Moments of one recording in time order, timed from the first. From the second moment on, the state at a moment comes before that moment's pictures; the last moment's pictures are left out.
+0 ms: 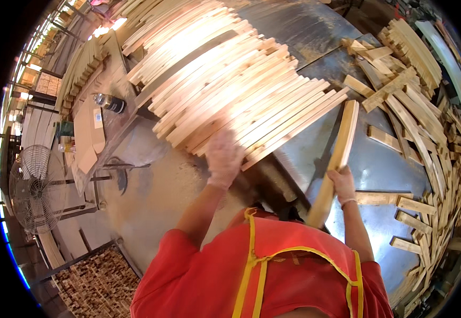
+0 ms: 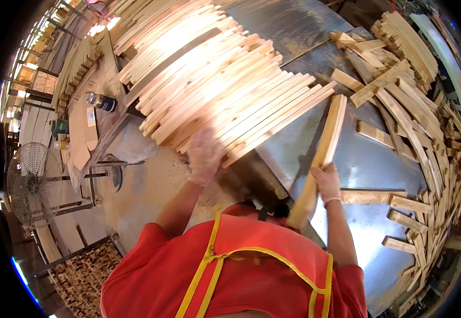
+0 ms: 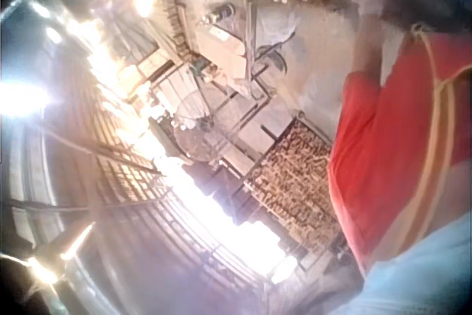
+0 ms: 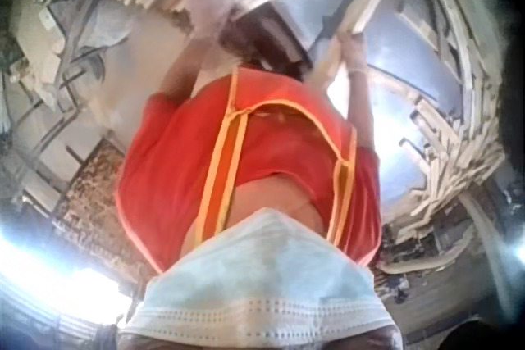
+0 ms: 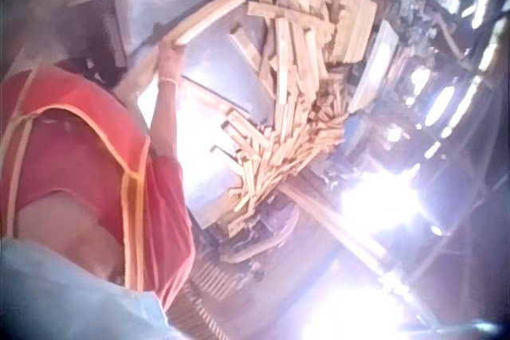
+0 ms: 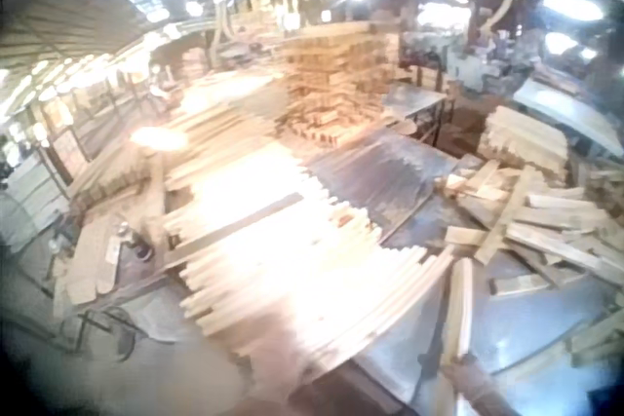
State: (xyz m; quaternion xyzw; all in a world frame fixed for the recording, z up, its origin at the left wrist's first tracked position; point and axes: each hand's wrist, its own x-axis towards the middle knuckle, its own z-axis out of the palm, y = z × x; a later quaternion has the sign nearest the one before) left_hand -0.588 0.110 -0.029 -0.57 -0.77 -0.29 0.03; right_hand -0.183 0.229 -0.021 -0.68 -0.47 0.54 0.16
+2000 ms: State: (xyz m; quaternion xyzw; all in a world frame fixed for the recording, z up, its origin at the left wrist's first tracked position) left_hand -0.437 0.178 0.026 -0.74 -0.65 -0.11 -0.15; right_hand -0.286 0.199 -0.047 -0.41 -0.75 0.52 0.02
